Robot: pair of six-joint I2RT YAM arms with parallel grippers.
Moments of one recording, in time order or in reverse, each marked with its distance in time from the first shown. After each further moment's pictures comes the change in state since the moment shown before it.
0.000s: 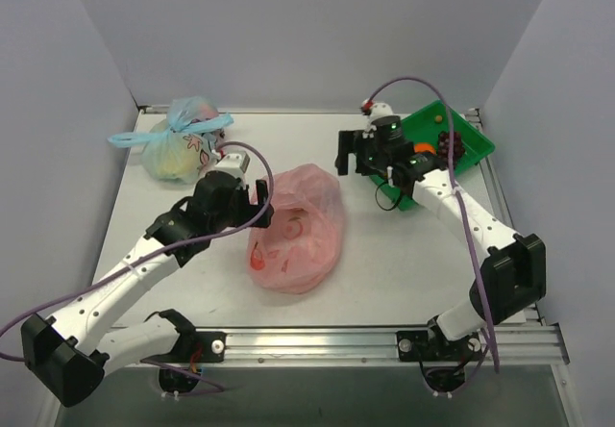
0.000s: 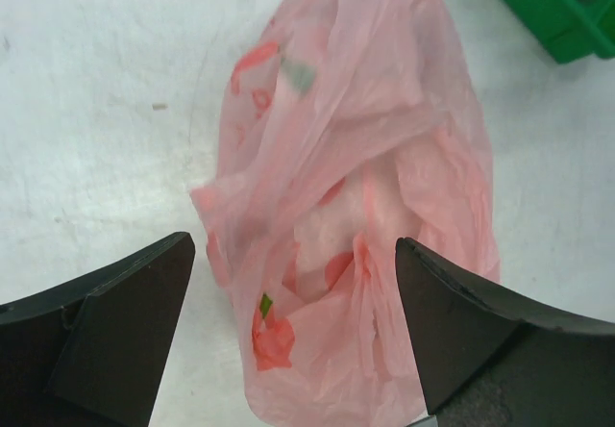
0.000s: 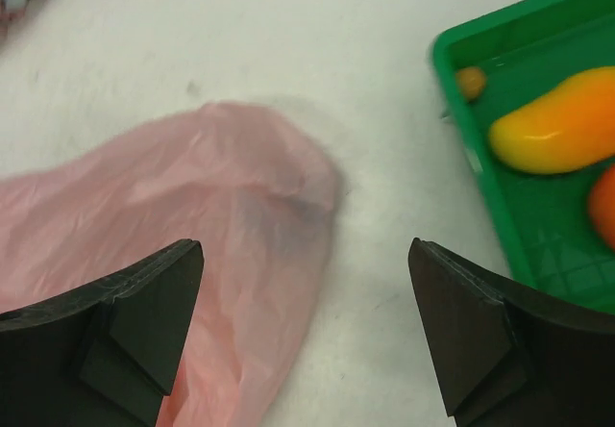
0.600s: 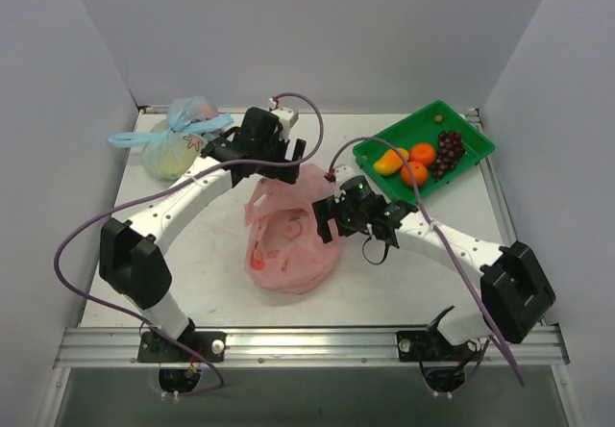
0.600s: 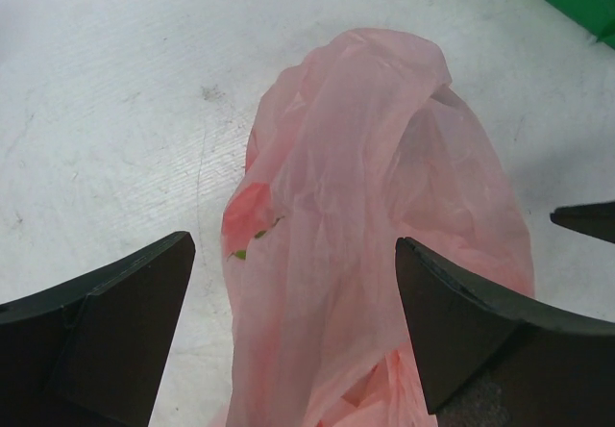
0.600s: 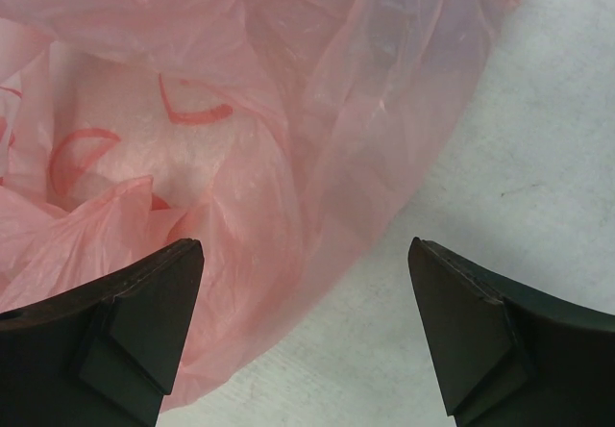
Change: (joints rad) left arm 0.087 0.605 0.614 -0.130 0.154 0.316; right arm 0.290 -0.079 -0.376 0.081 -0.020 -0.071
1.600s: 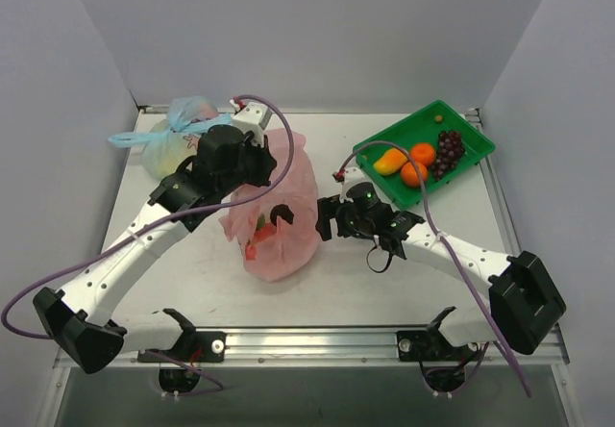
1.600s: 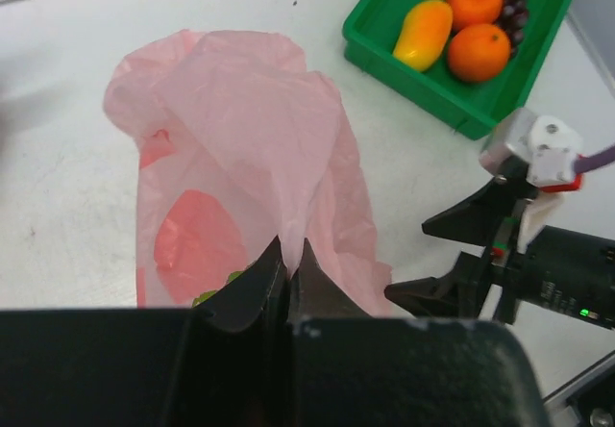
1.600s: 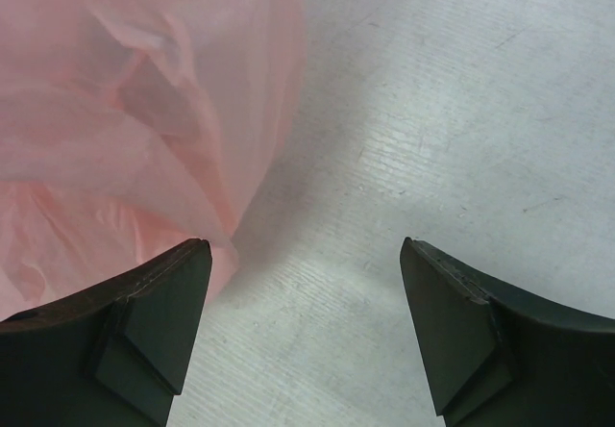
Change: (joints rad) left arm -0.091 -0.377 -0.166 0.129 -0.077 -0.103; right arm 0.014 -0.095 -0.140 0.187 0.035 0.121
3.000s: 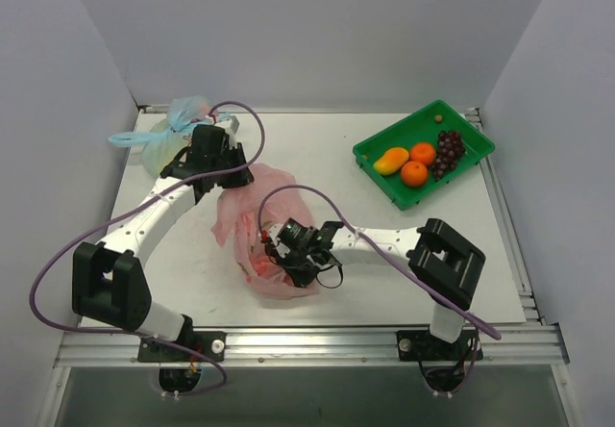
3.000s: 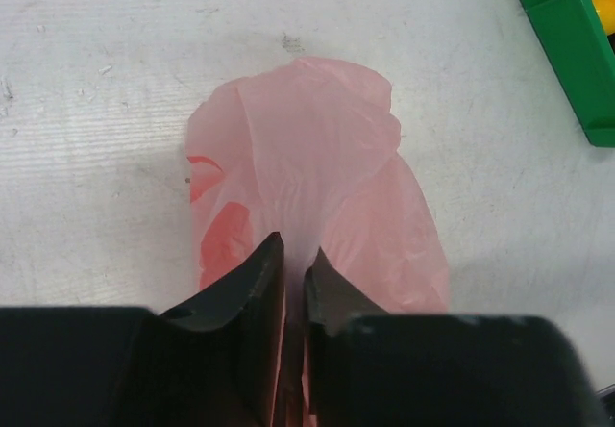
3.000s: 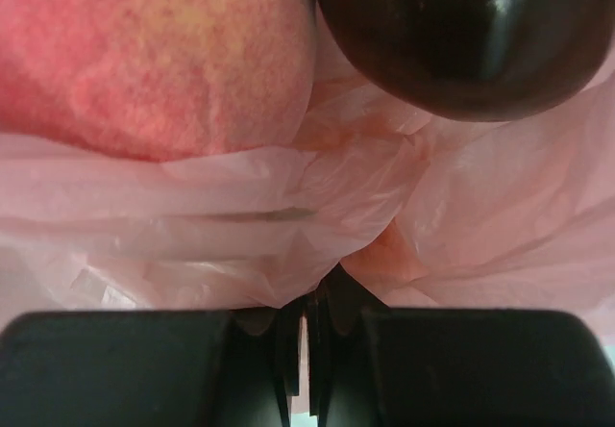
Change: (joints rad) left arm 0.344 0.215 -0.171 0.063 0.230 -0.135; right arm 0.343 0.439 0.297 -0.325 -0.206 -0.163
